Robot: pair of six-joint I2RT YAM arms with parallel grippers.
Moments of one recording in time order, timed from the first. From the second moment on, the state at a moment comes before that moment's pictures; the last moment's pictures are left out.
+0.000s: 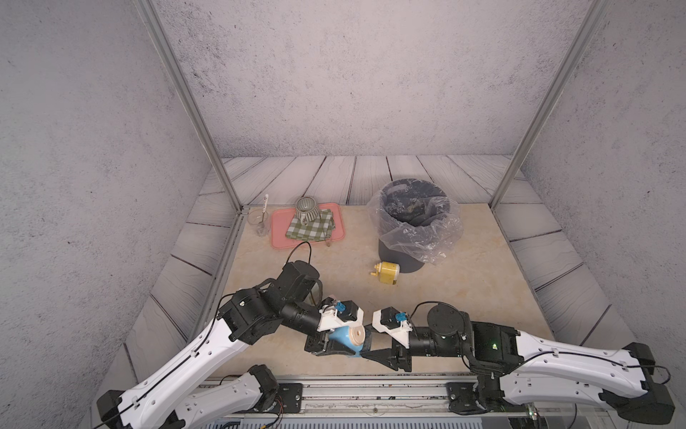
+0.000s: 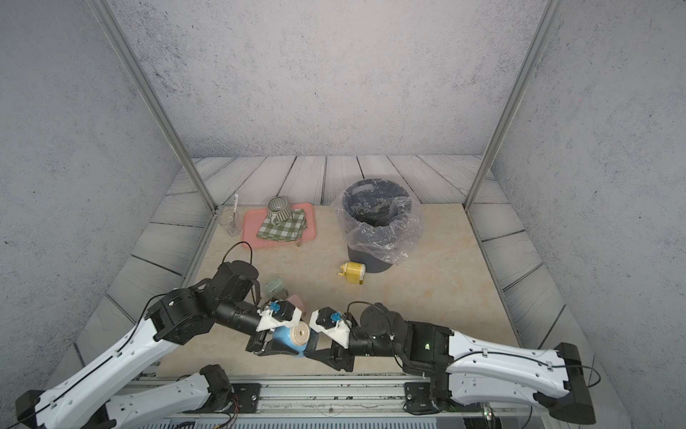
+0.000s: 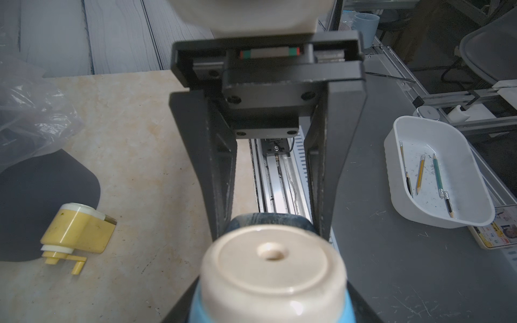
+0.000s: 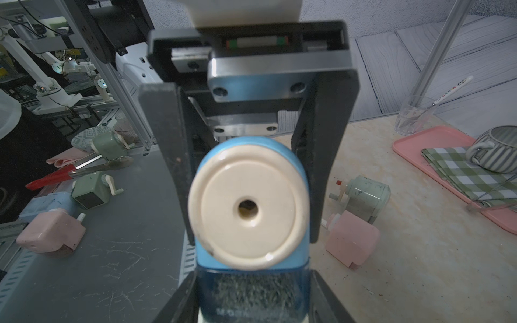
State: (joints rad) left arm -0.85 0.92 1.09 -0.99 0.74 0.59; right arm 1.33 0.89 0.79 -0.22 -0.14 0.05
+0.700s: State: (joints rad) left arm -0.85 0.91 1.05 -0.98 0.72 0.59; right arm 1.31 0.77 0.78 -0.33 -0.12 0.03
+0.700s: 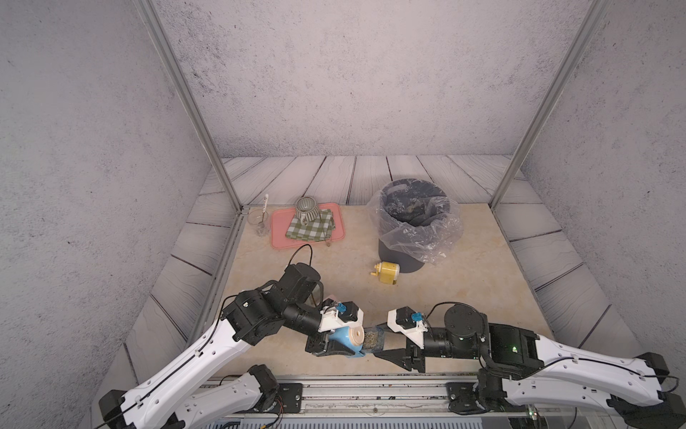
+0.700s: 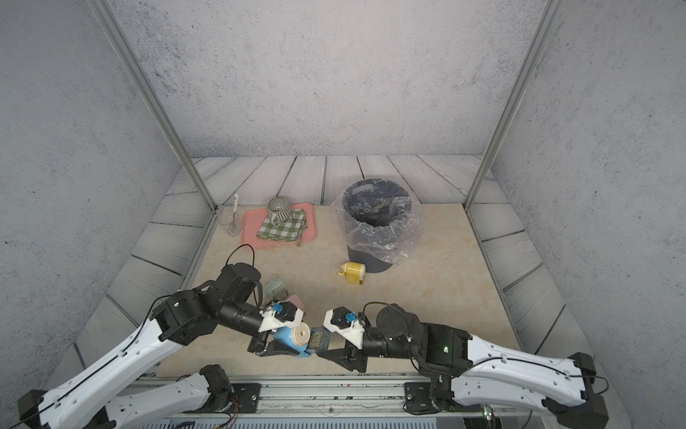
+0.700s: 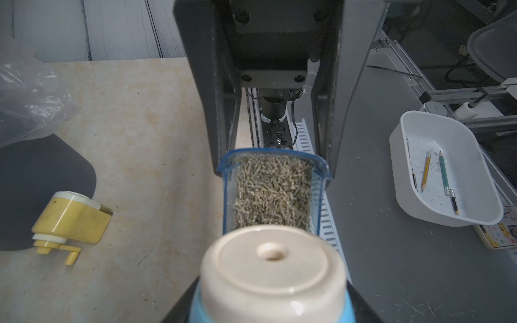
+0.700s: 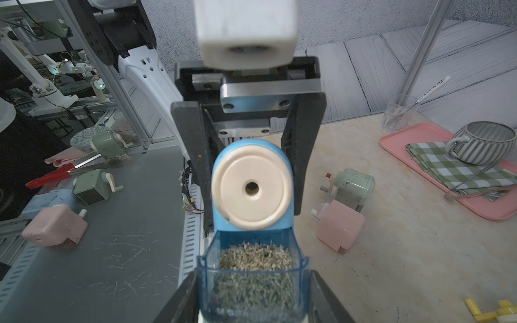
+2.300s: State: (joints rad) left arm -0.85 0.90 0.99 -1.01 0.69 0.61; right arm 1.17 0.76 0.95 -0.52 0.37 -0.04
